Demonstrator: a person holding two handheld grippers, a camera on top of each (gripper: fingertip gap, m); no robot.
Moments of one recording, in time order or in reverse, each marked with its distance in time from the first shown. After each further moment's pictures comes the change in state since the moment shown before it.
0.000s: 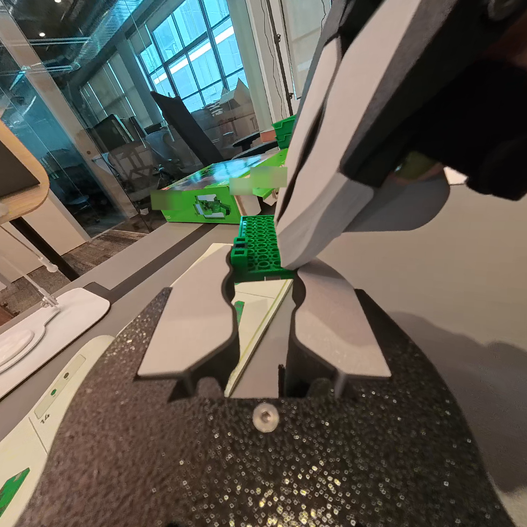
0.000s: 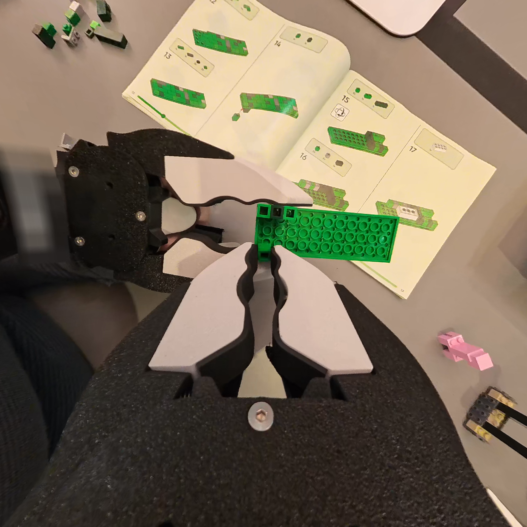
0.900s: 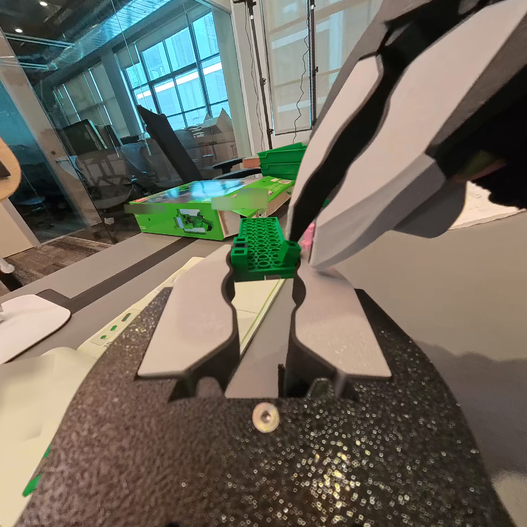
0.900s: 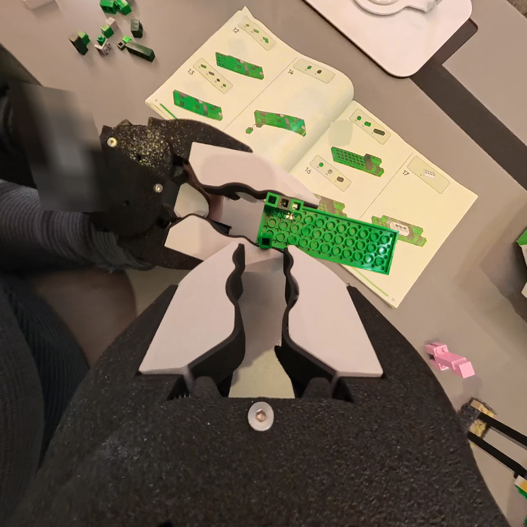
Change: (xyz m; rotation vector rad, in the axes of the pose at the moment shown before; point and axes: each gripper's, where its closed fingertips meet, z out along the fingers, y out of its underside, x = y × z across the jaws) left arm 0.001 -0.012 -0.005 0.102 0.077 -0.137; right arm -0.007 -0.002 -0.014 0.071 -0.007 -0.081
